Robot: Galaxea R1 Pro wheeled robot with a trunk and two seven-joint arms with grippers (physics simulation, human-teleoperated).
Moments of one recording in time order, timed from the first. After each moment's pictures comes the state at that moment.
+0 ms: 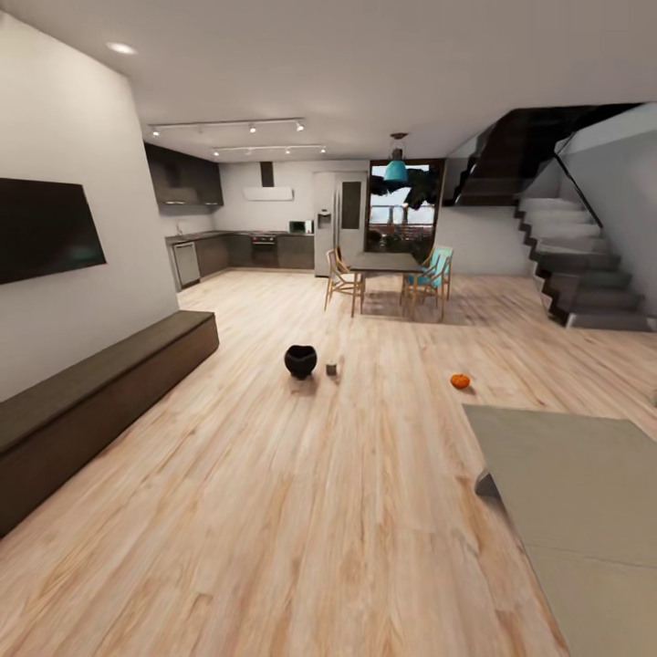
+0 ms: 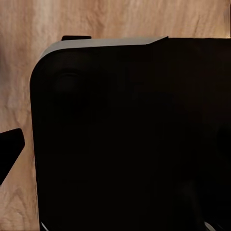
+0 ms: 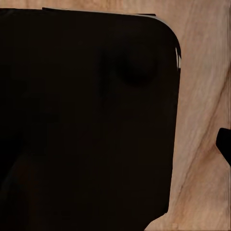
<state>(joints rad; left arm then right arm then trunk) 0.00 -0.05 0.01 -0.03 0.01 -0.14 0.00 0.02 0.00 0.00 0.00 0.01 -0.16 0.04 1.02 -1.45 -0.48</state>
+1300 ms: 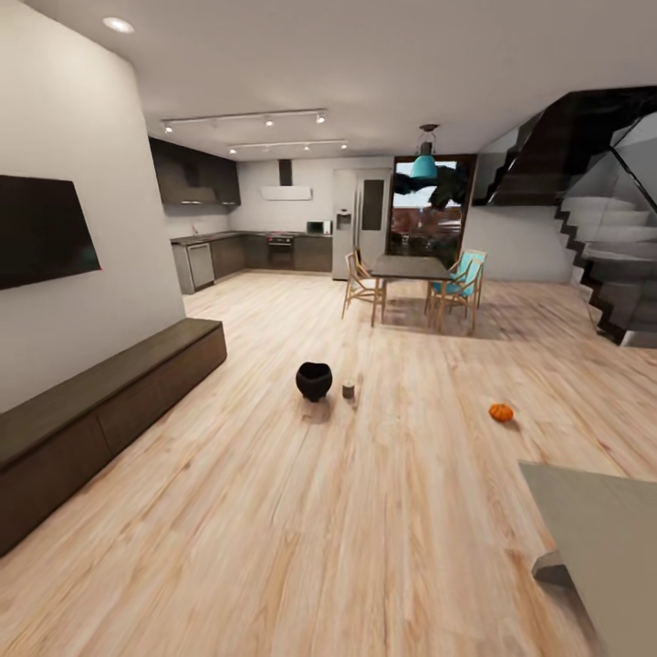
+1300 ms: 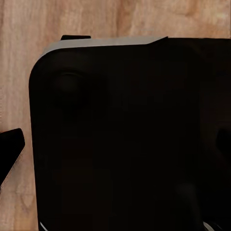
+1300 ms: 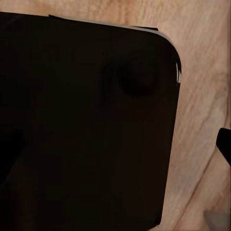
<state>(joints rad) 0.00 -0.05 0.01 -0.03 0.01 -0.14 0.00 0.02 0.00 0.00 0.01 0.07 -0.20 0.03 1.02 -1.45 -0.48</state>
